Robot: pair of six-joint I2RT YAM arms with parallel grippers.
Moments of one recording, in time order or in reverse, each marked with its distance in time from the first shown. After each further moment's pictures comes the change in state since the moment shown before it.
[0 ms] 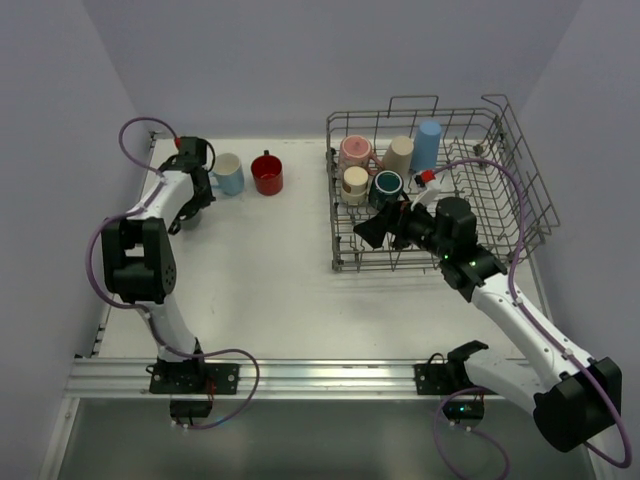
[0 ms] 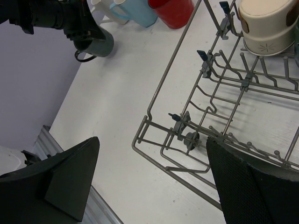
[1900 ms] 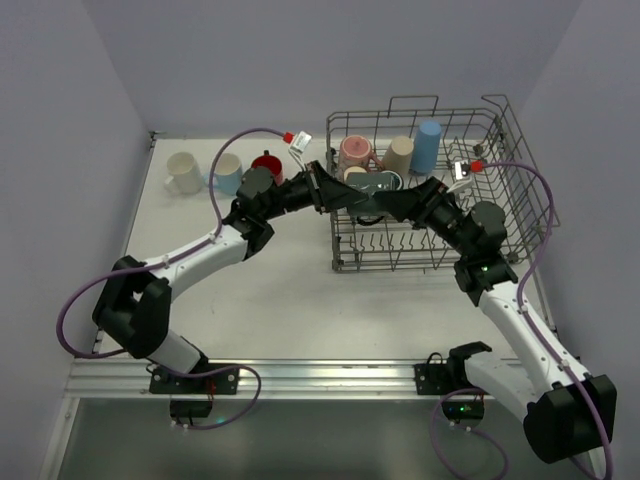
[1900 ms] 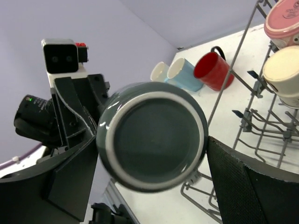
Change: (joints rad) left arm -0.610 -0.296 -0.369 1.273 0.912 -0.822; right arm -0.154 -0.055 -0.074 0.370 -0.101 0.367
